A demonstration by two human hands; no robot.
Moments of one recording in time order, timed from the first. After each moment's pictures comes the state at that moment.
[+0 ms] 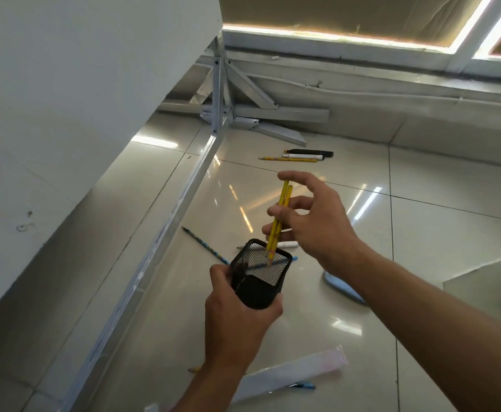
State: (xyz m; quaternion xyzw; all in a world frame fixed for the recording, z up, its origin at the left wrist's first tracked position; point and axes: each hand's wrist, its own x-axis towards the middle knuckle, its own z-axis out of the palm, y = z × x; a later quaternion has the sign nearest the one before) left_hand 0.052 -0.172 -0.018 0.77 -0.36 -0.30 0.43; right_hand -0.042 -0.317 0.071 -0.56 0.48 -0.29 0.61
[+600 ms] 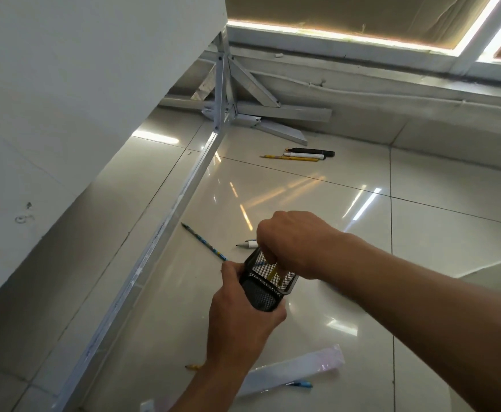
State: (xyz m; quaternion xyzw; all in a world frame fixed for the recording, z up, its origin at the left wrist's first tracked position) left_hand 0.049 -0.172 -0.025 0.78 -0.40 -0.29 0.39; right_hand -0.024 -0.311 0.083 -0.93 0.29 0.18 0.10
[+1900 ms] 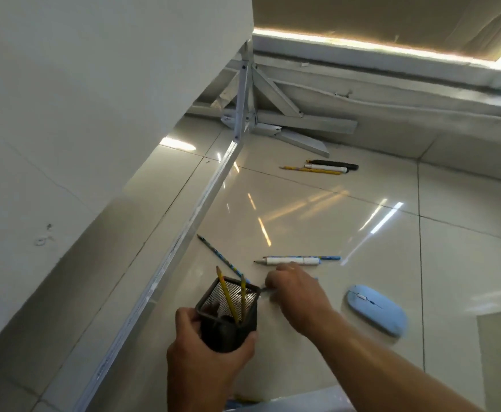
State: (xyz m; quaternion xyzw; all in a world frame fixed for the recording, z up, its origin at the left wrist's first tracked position) left_hand 0.099 -0.132 -0.039 0.81 -0.26 -0.28 0.44; right_hand -0.011 -0.296 -0.070 -0.89 0.41 0.06 0.21
